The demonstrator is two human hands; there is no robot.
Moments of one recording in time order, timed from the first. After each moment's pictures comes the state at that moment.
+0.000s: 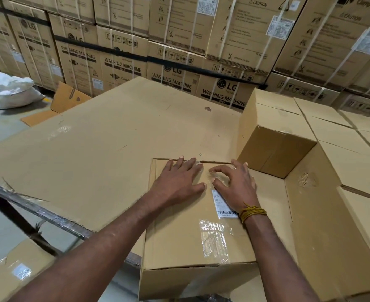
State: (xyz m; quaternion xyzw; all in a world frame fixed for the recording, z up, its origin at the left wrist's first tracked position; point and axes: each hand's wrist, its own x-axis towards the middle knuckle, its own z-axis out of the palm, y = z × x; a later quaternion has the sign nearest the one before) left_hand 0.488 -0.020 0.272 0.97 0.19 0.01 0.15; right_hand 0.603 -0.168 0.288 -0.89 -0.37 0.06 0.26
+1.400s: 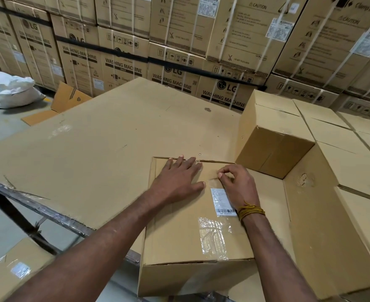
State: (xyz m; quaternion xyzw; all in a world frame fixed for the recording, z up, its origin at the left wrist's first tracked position) left_hand 0.486 -0.022 0.272 0.97 0.19 0.01 0.15; right_hand 0.615 -0.171 0.273 -0.85 -0.37 -0.01 0.38
